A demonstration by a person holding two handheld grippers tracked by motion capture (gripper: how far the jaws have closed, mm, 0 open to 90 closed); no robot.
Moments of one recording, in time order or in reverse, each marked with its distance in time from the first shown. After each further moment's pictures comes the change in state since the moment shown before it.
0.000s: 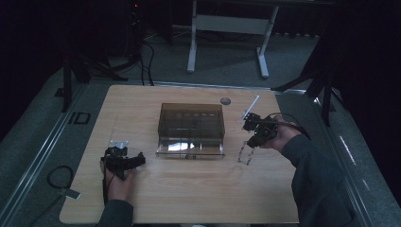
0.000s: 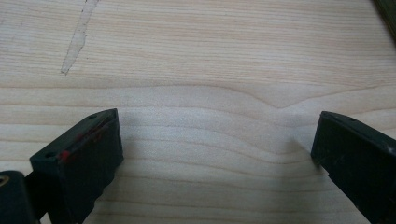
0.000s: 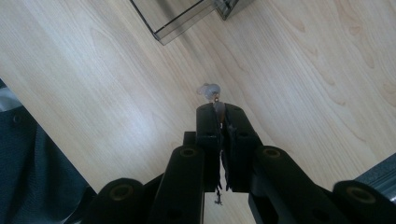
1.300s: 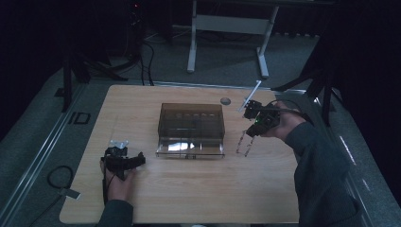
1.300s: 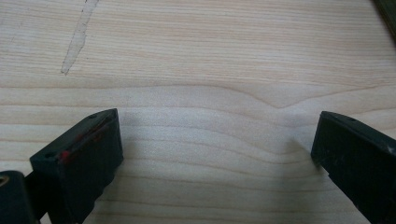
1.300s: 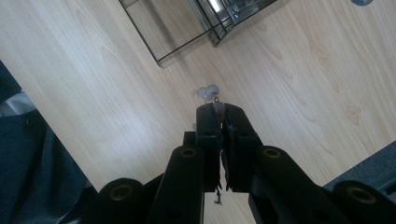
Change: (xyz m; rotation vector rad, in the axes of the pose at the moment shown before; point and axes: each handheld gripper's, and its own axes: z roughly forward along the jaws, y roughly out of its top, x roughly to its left) left arm 0.000 0.000 0.000 0.000 0.001 0.002; right arm -0.005 0.015 -0.039 -0.043 -0.012 -0.047
